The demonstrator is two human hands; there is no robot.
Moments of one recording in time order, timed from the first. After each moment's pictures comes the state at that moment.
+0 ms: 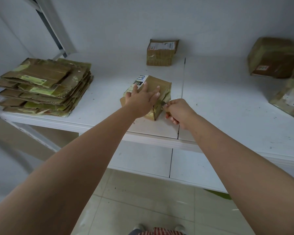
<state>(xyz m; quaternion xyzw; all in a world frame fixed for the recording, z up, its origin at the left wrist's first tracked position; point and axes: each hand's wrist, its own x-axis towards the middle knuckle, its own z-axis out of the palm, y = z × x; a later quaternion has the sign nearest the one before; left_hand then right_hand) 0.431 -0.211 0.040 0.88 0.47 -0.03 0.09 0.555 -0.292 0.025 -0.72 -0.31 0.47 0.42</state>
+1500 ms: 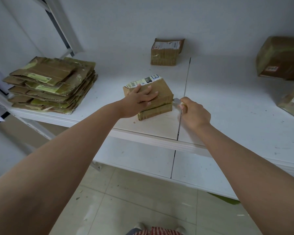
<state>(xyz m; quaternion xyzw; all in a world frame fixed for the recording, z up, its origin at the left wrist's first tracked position) 0.399 -0.204 0.047 0.90 0.37 -0.02 0.22 0.601 -0.303 -0.015 -0.81 -0.53 0.09 0.23</state>
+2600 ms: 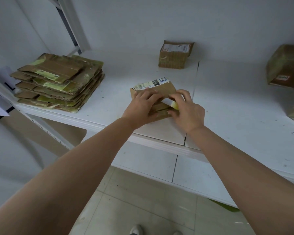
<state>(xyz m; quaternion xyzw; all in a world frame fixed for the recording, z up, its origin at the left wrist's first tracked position) 0.397 -0.201 0.007 0.93 0.33 0.18 0.02 0.569 -0.280 -0.004 -0.74 -0.64 -0.03 0.22</state>
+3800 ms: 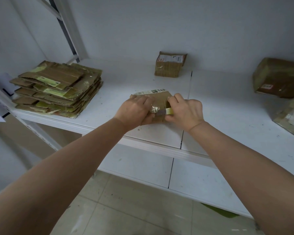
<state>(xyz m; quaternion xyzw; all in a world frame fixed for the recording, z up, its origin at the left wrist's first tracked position) 0.379 -0.208 0.036 0.94 0.25 0.18 -0.16 0.566 -0.283 0.035 -0.67 -0.70 -0.21 0.13</state>
